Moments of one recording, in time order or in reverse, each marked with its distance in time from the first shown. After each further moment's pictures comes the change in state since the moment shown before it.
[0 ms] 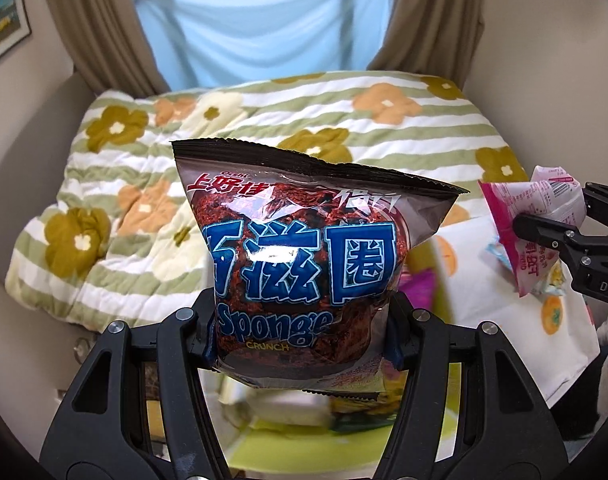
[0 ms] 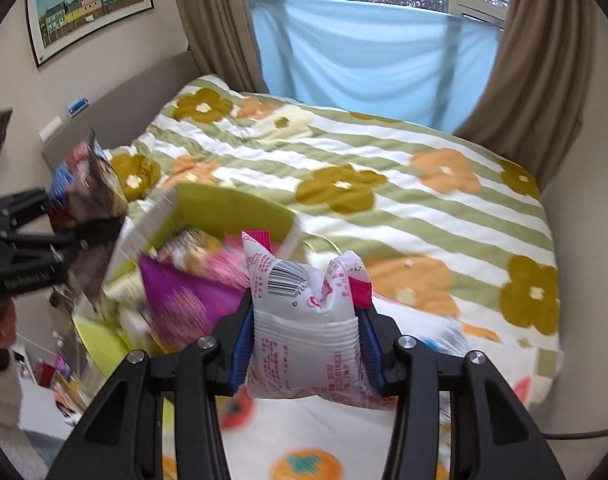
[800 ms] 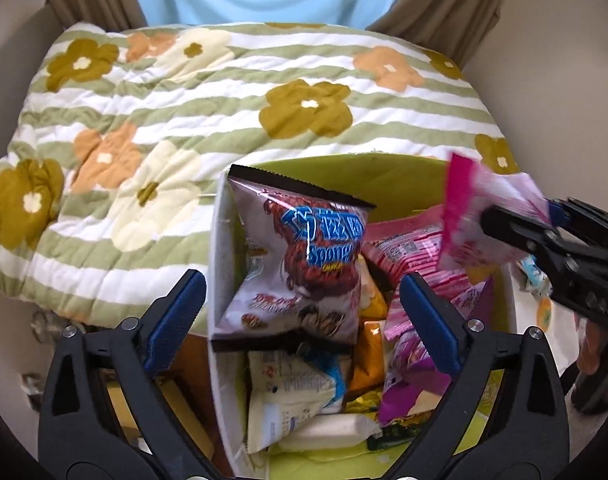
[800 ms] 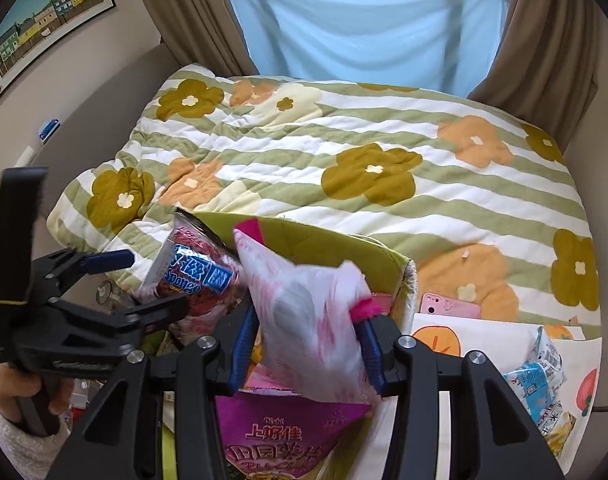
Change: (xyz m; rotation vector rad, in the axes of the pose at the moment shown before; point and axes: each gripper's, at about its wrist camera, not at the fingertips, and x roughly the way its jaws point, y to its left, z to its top) left arm 0.102 0.068 0.000 -0.088 0.159 -0.154; right arm 0.108 0.053 0.051 0.144 0.108 0.006
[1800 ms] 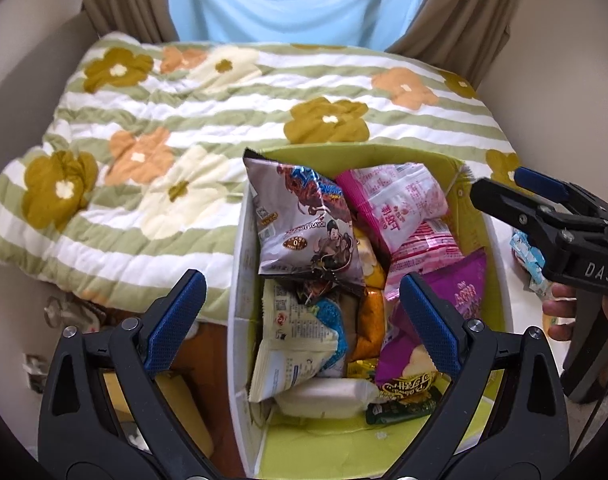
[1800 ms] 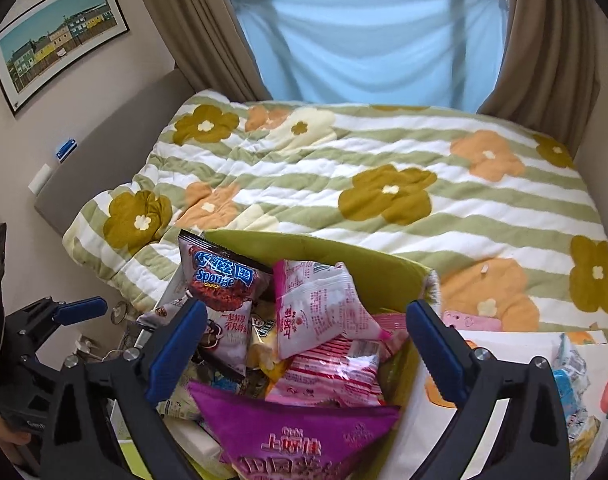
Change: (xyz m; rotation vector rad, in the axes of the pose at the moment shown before) left arm -0.057 -0.015 -0.044 -0.033 -0.103 0.086; right arm -0.019 0.007 -0.016 0.003 -0.135 0.036
